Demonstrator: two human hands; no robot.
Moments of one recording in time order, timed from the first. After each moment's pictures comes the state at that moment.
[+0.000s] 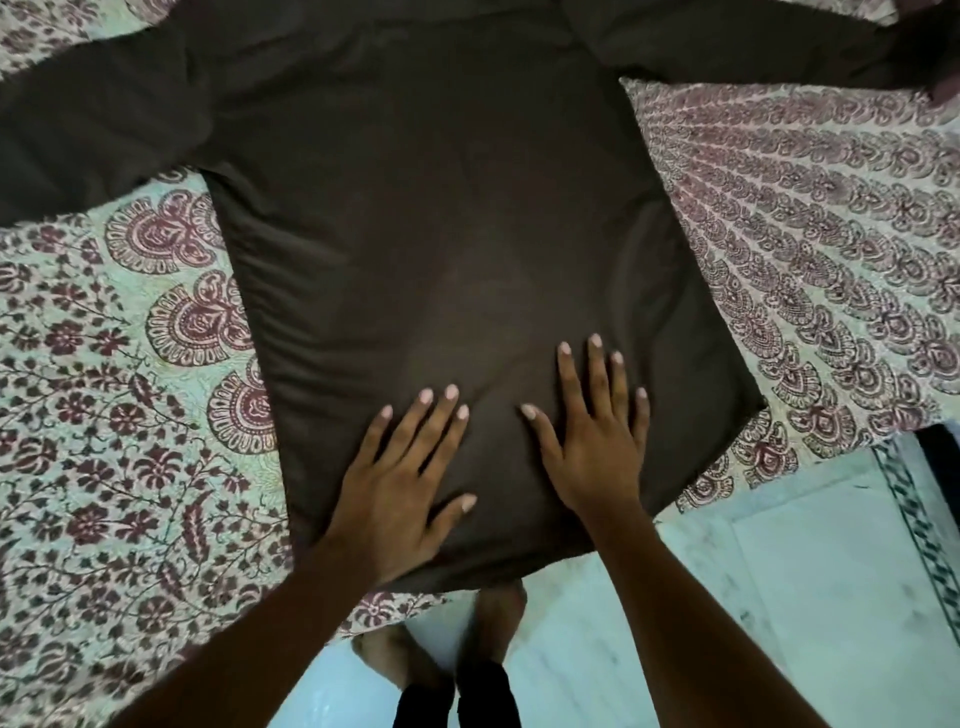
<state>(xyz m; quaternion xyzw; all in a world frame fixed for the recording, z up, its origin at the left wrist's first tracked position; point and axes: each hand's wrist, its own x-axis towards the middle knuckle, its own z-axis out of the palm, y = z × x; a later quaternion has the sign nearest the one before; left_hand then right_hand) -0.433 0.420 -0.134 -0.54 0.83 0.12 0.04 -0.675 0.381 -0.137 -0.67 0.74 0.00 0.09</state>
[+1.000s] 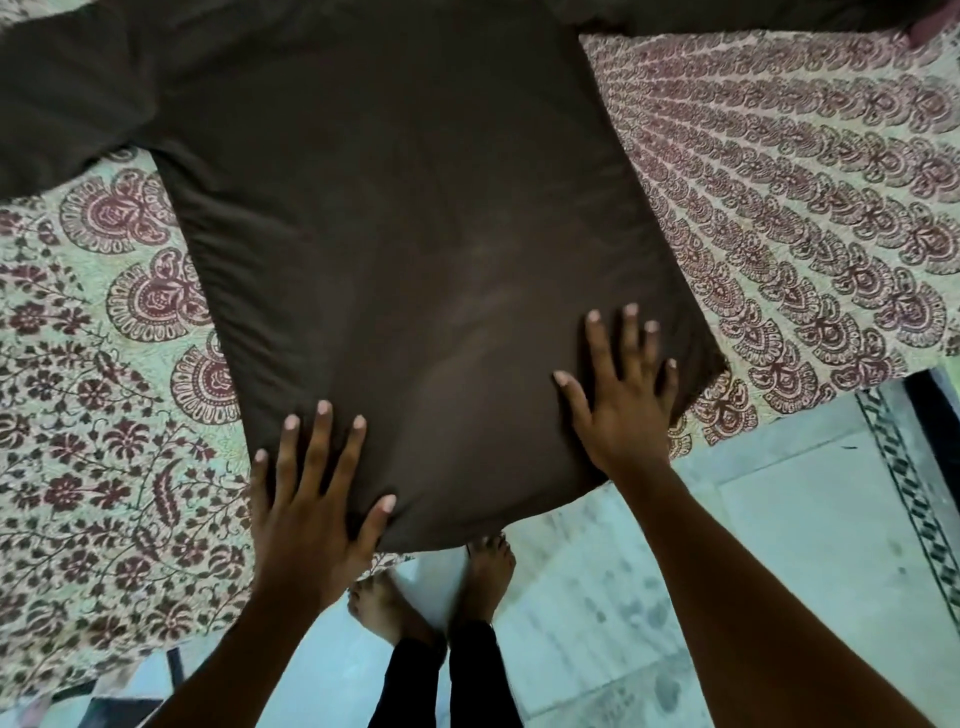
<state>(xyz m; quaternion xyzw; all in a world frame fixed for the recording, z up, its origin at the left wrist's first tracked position) -0.418 0.491 -0.128 -0.69 0.72 0.10 0.02 -0.749 0.384 -0.130 -0.65 0.76 -0.02 0.10</state>
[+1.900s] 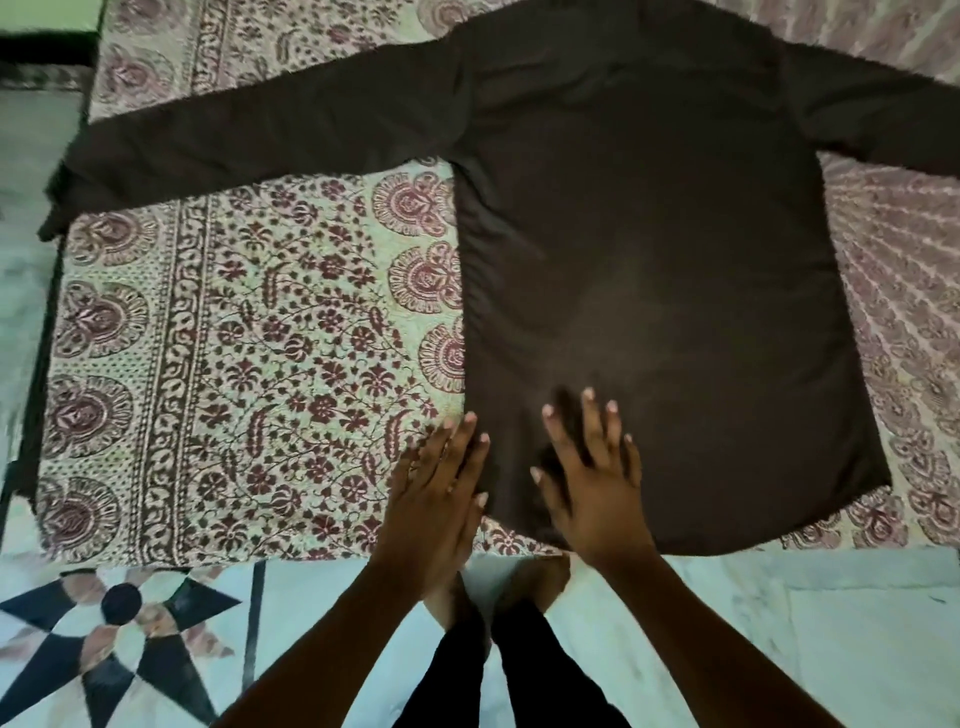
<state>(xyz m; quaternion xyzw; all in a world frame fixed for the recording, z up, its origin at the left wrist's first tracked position) -0.343 0.527 -0.106 -0.69 0.70 0.17 -0.02 -0.556 0.446 -0.098 -0.82 0.55 0.05 0.19</state>
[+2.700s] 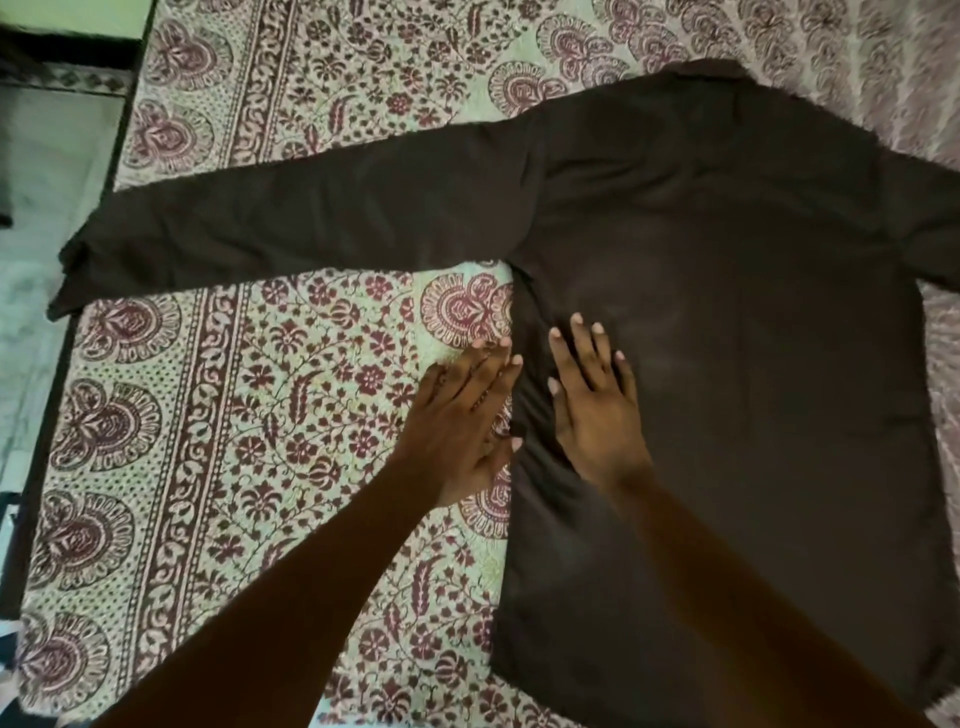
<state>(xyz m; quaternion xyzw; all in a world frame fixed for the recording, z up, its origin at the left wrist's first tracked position) -0.229 0.302 -0.114 -0.66 0.72 0.19 -0.01 -0.421 0.216 -0.118 -0.86 0.49 -0.02 0.15</state>
